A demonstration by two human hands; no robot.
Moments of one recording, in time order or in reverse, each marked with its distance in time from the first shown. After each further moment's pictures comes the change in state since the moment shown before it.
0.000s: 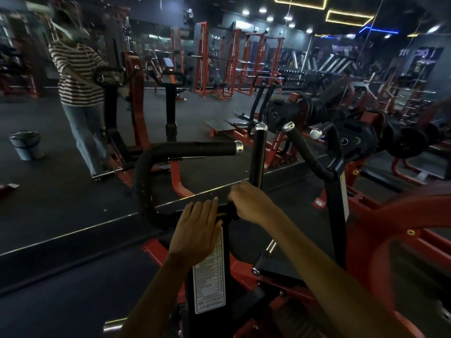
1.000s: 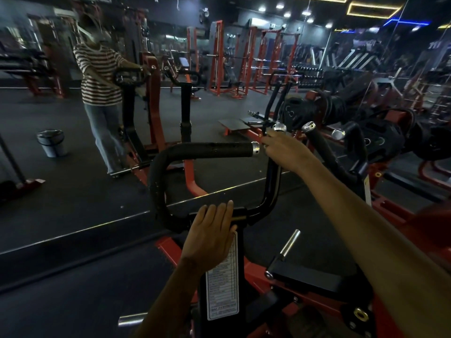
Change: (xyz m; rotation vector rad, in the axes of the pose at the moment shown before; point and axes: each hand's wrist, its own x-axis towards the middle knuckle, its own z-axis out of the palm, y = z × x) left_hand -0.001 -0.002 0.004 0.014 0.111 0.040; right_hand 0.069 0.090 -0.055 -0.608 0.074 -0.079
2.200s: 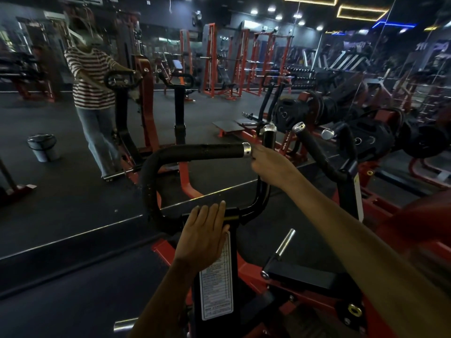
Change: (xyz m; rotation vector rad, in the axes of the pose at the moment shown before) left_hand 0.002 0.000 -0.002 -0.008 -0.071 -0.025; right_hand -0.016 -0.030 0.007 0.132 0.001 0.021
